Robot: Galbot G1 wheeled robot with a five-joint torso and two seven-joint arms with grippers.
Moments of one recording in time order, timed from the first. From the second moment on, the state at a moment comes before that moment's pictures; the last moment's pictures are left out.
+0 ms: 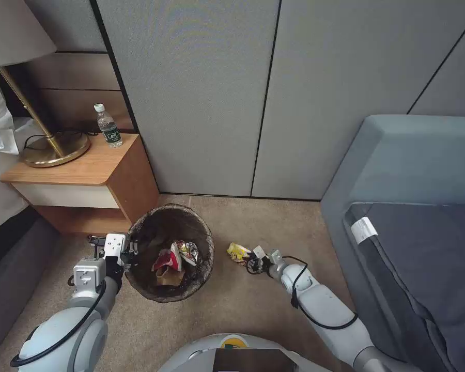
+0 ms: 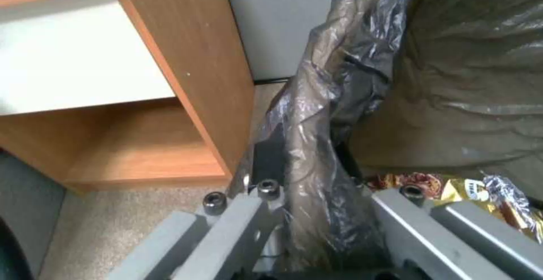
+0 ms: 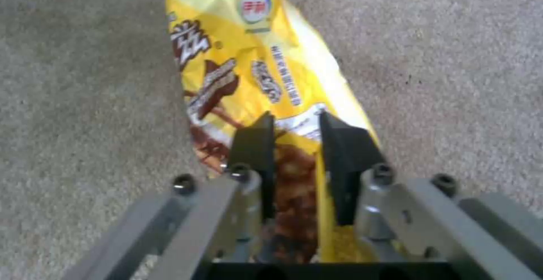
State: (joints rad) left arm 1.74 -1.36 -0.74 -2.50 -0.16 0.69 -0.03; right arm -0.95 1.22 0.02 1.11 0.21 -0.18 -0.35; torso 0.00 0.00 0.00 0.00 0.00
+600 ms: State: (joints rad) left arm 1.77 -1.35 -0.74 -2.50 -0.16 0.69 -0.03; right arm -0.99 1.19 0.08 1.15 0.21 -0.18 -0.36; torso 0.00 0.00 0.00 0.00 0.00
